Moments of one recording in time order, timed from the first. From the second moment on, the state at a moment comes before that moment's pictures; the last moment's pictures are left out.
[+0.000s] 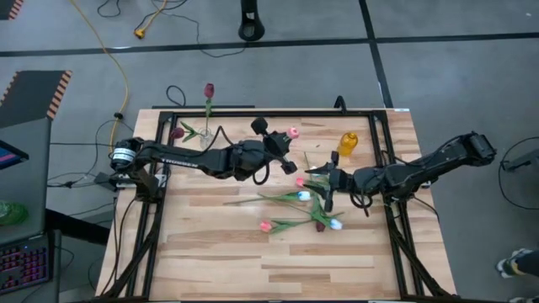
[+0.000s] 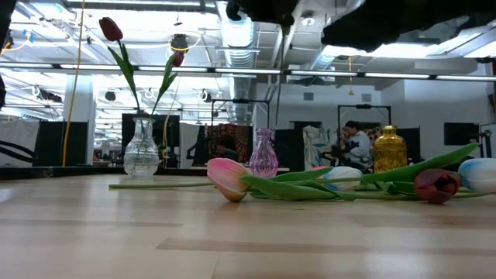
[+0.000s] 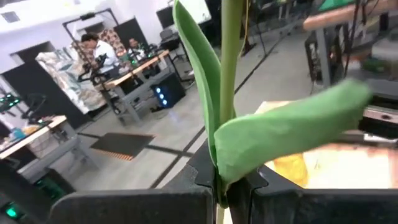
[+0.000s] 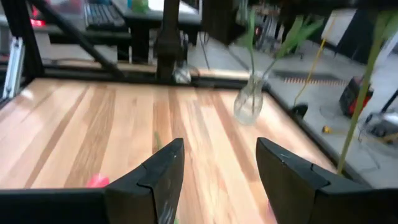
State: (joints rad) left arm -0.01 1.73 1.38 0.25 -0.74 0.31; right arm 0.26 1.04 0.54 0.28 0.47 -0.04
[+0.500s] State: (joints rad) left arm 0.01 1.66 1.38 0.12 -0.73 0.19; right arm 0.25 1.04 0.54 0.22 0.47 0.01
